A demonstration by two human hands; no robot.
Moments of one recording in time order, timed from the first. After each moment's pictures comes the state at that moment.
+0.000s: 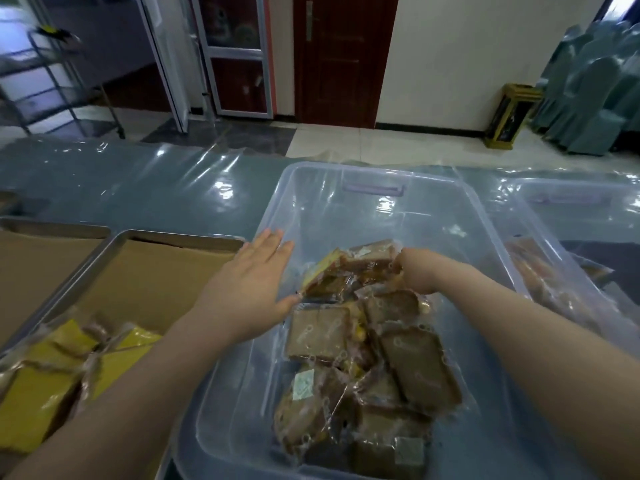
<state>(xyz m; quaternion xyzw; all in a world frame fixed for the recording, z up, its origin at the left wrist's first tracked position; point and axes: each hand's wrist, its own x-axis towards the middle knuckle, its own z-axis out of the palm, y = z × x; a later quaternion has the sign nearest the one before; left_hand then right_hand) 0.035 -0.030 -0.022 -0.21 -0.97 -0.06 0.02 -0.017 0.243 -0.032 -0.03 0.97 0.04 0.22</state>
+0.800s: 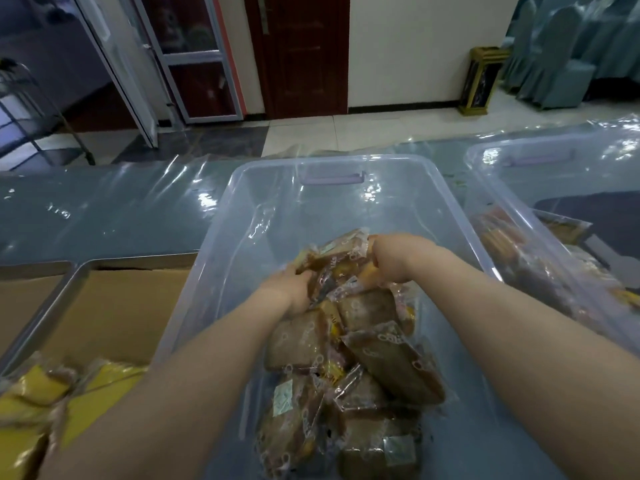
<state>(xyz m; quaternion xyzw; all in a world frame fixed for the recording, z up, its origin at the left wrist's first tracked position) -0.047 0.075 -0.099 -0.18 -0.95 0.01 -0.24 -0.017 0.260 -0.035 0.01 0.98 -0.02 0.21</state>
